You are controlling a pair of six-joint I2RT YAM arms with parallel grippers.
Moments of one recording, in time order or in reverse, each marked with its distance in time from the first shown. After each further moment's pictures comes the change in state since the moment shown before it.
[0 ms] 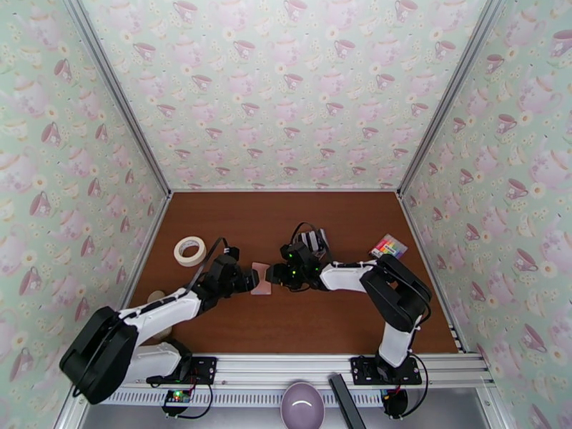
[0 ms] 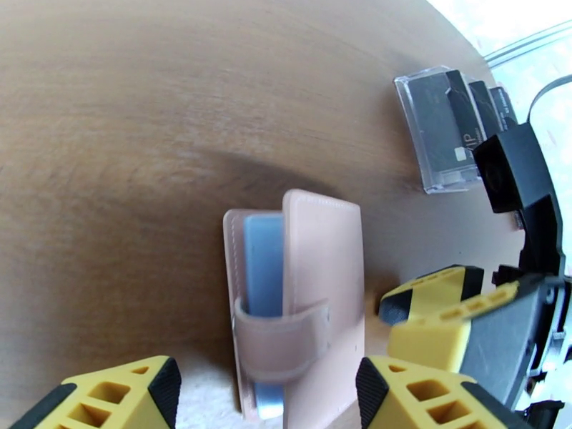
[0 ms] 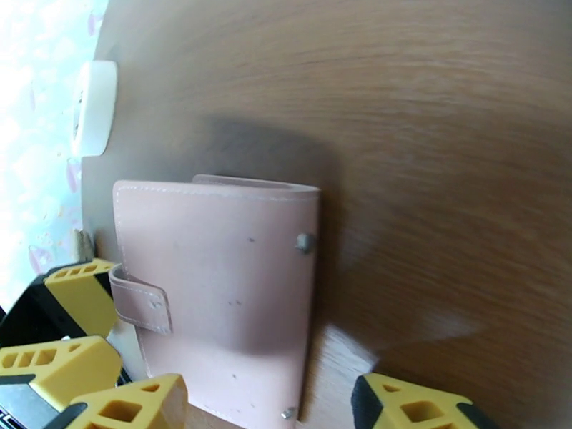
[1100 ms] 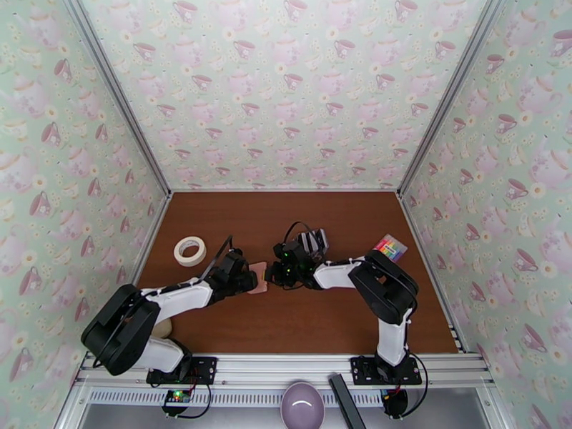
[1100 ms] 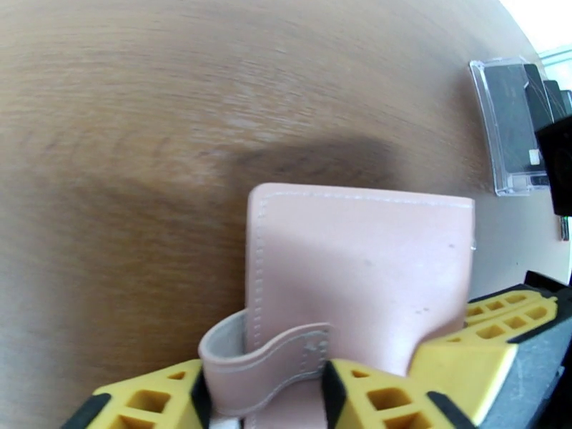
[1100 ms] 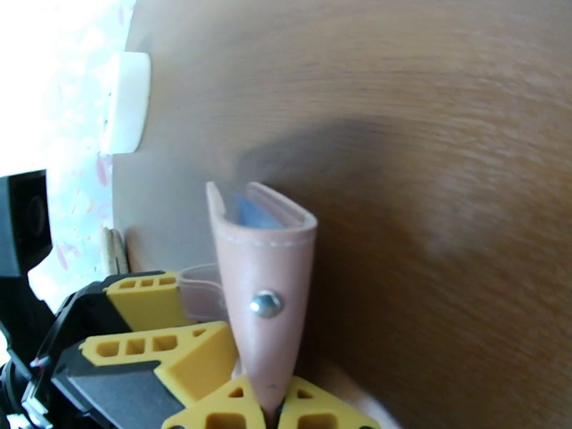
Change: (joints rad) left arm -0.016 0.080 0.041 -0.069 -0.054 -0.042; right arm 0.023 0.040 0.042 0.067 -0.054 0.038
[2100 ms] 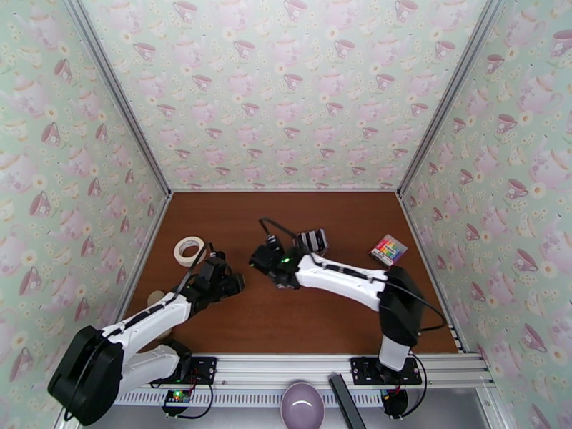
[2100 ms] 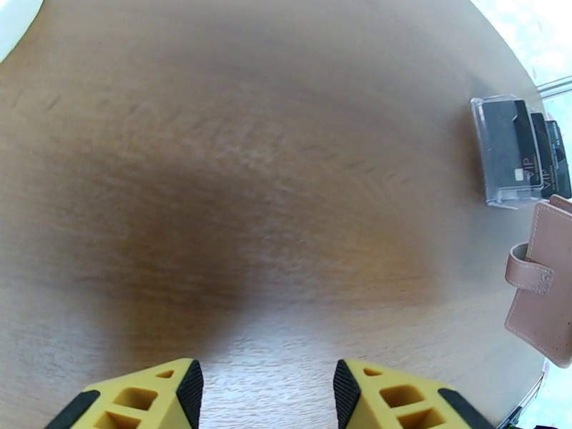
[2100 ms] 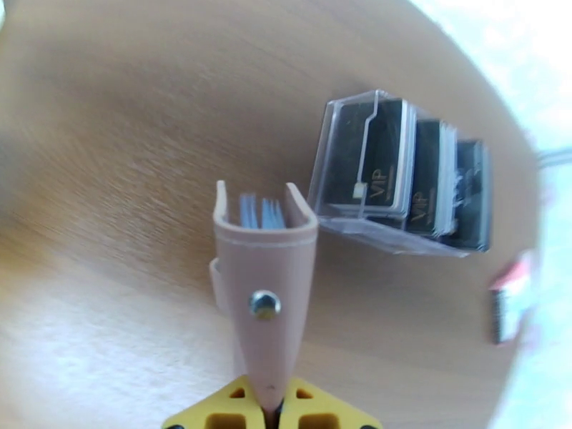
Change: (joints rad) left arm 0.105 -0.268 -0.105 -0.140 -0.007 0.019; right arm 0.343 0.043 0.614 -1.280 1.156 -0.397
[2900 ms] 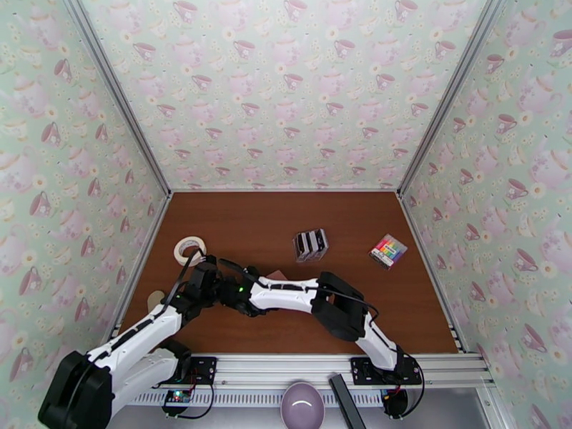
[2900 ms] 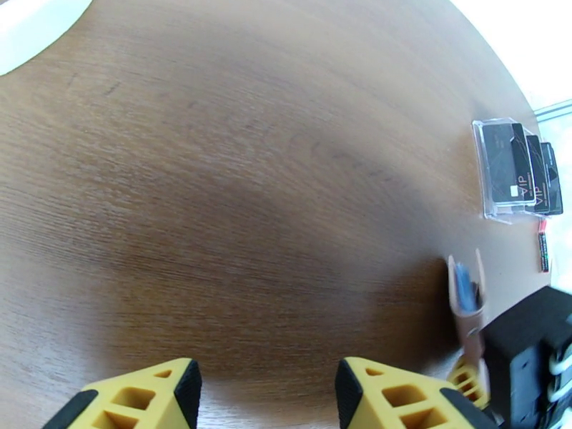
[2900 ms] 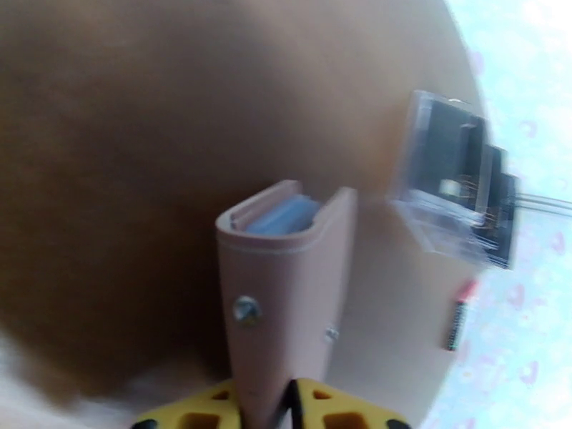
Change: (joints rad) left arm 0.063 -0.145 -0.069 -0.027 0.012 -0.012; right arm 0.131 0.292 0.132 -0.079 -0.029 0.020
